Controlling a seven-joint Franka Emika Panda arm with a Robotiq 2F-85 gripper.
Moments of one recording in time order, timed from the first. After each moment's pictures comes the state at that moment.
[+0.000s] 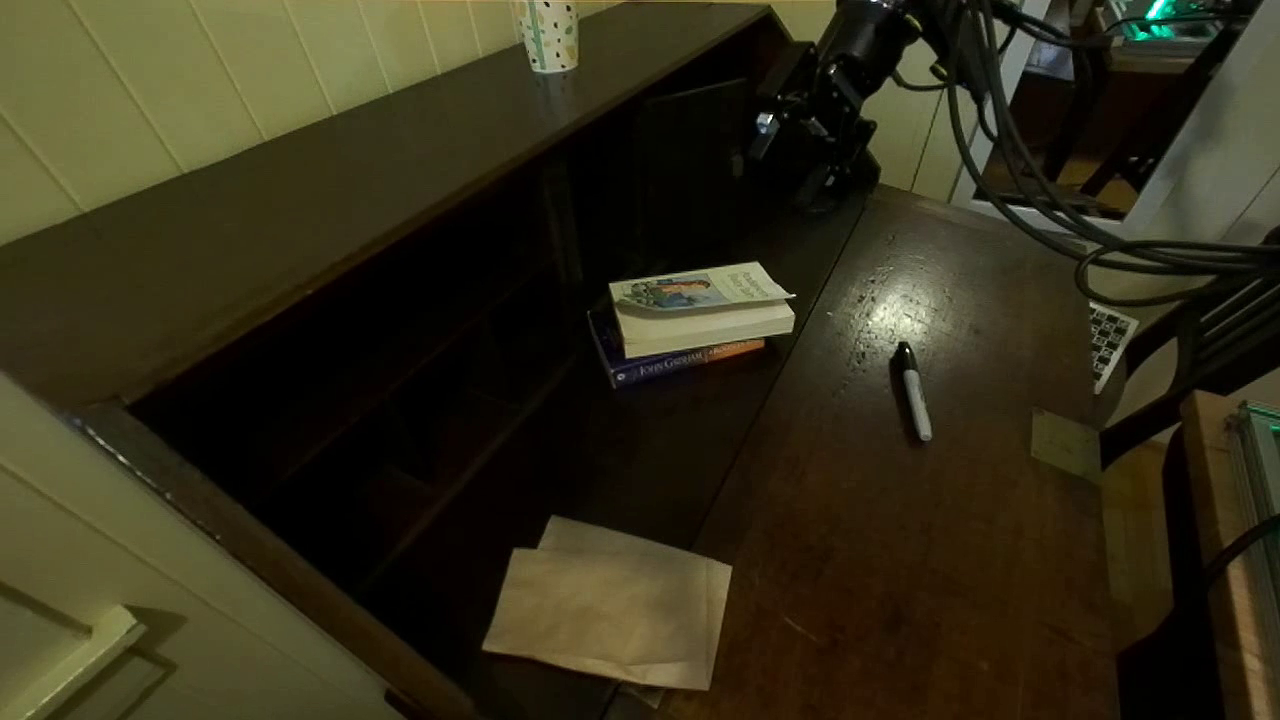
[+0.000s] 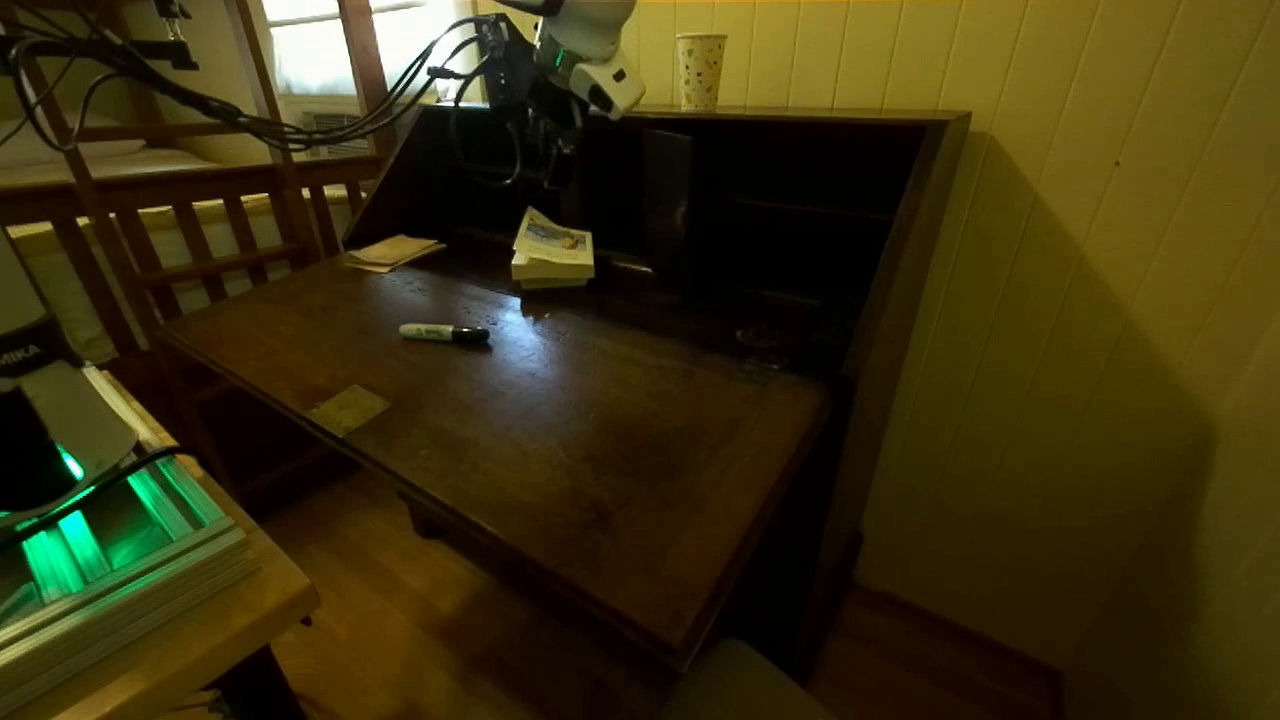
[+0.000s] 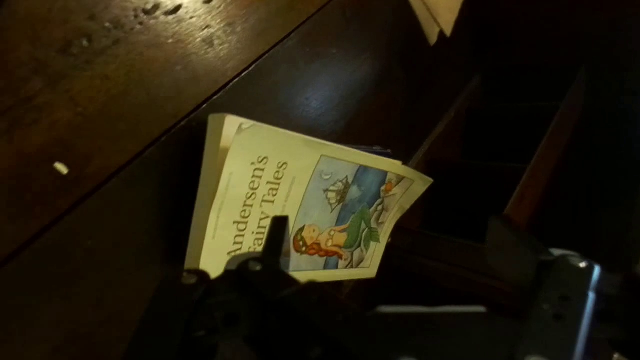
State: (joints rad) arm -0.22 0.23 -0.23 -2.01 0.85 1.98 -0.37
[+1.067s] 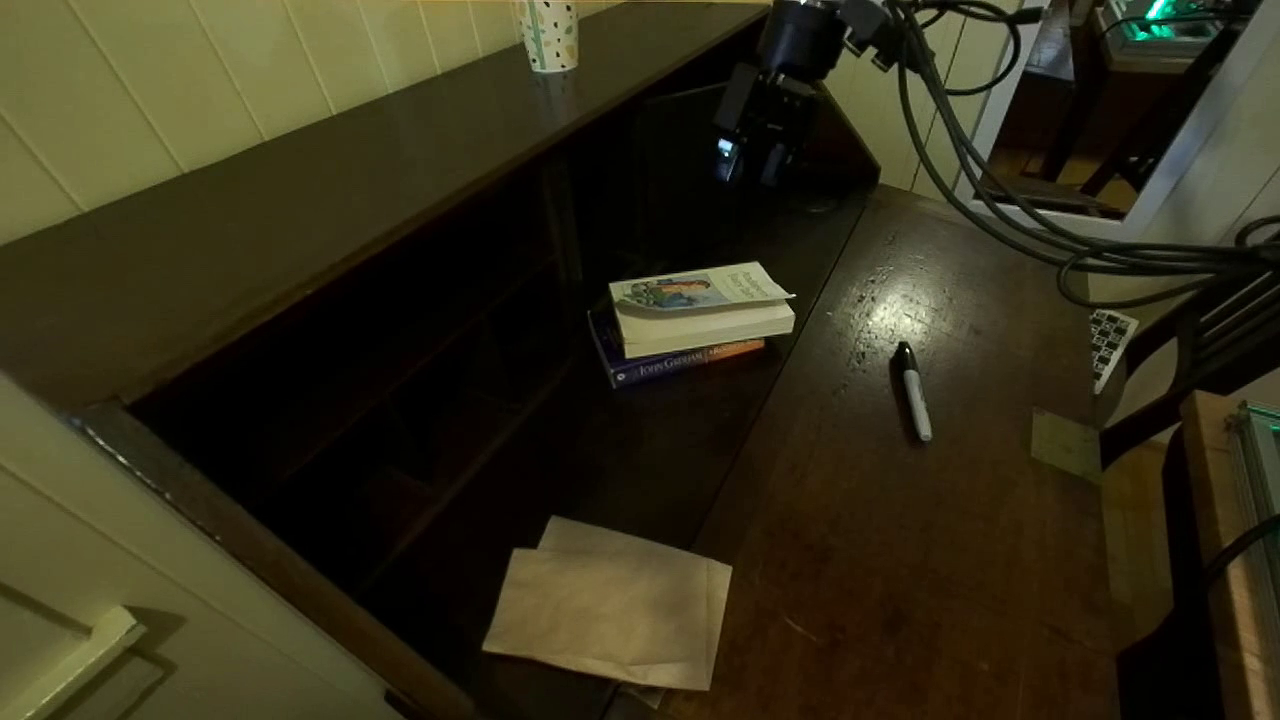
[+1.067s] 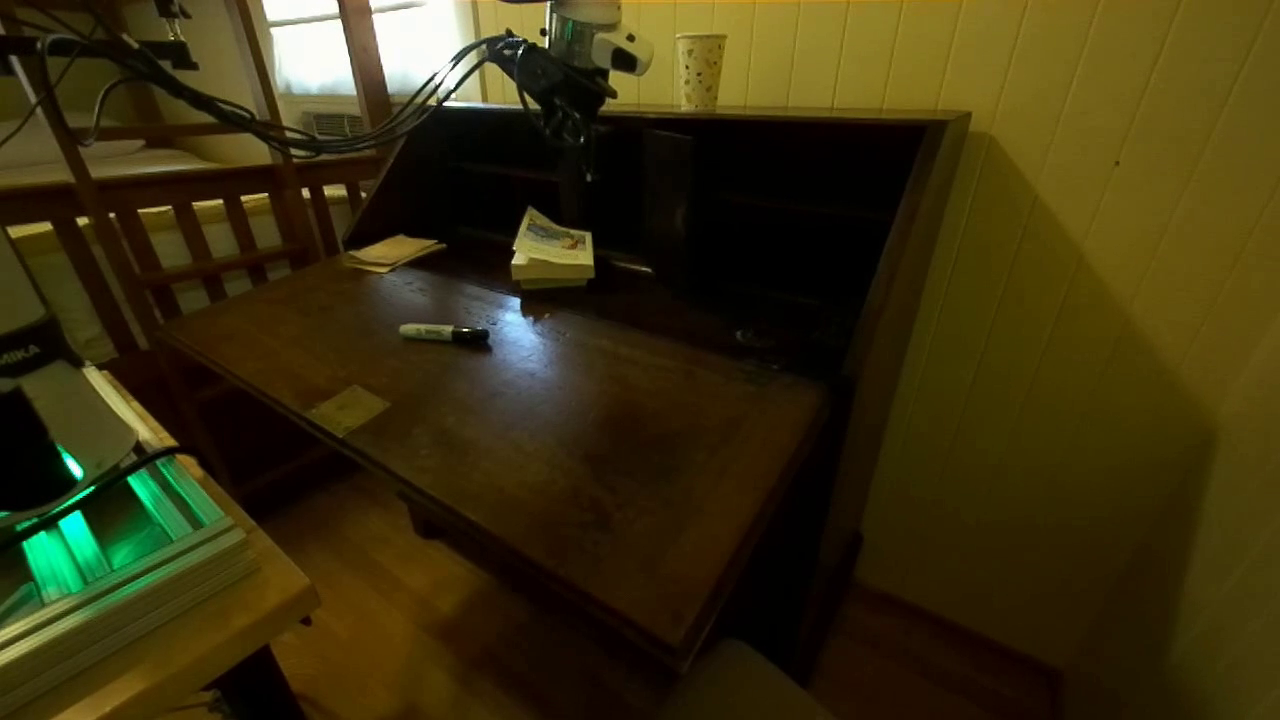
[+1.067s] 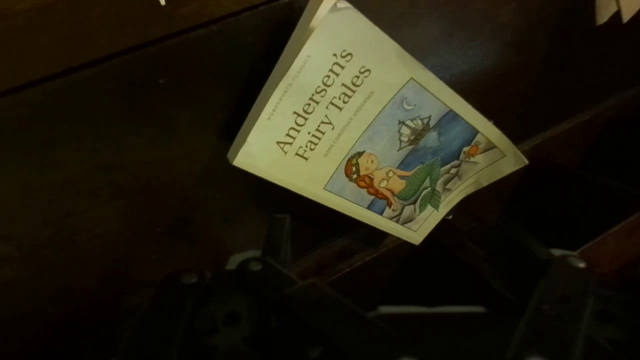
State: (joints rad) arm -0.18 0.28 -0.14 -1.92 0.53 2.20 -0.35
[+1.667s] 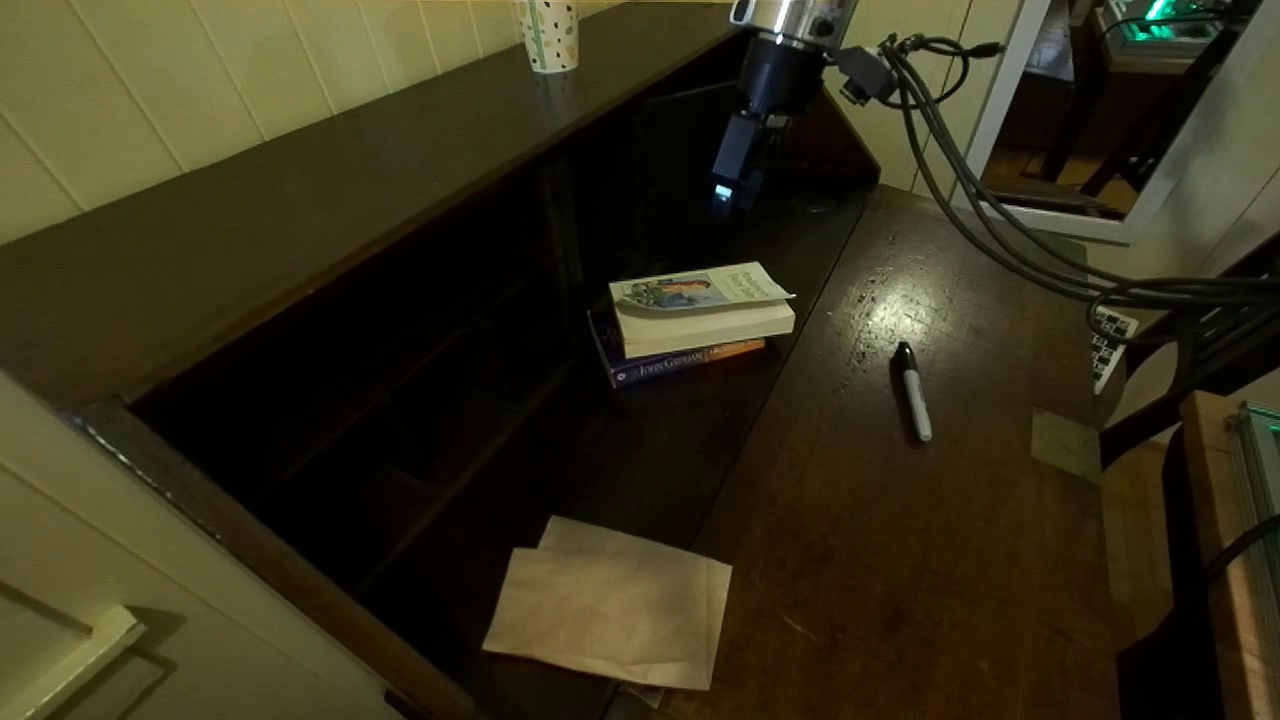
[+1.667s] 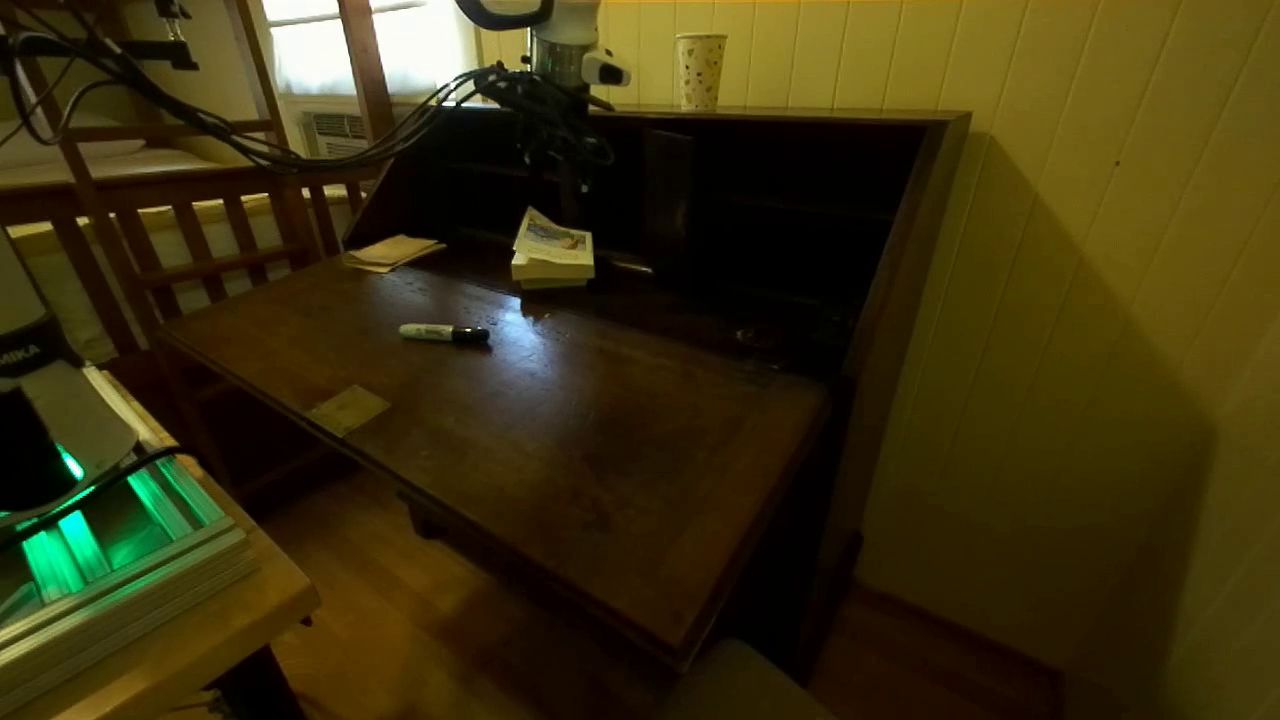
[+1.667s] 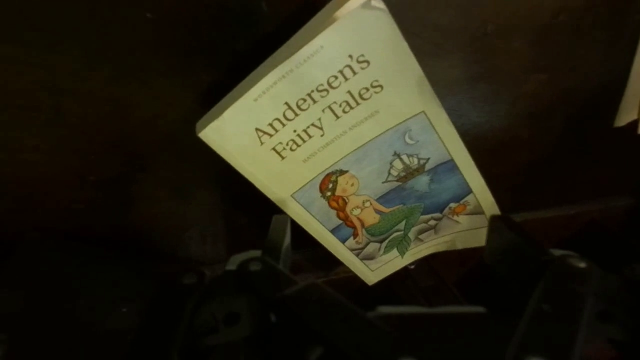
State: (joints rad) arm -0.18 0.28 -0.07 -1.98 0.47 2.31 -0.61
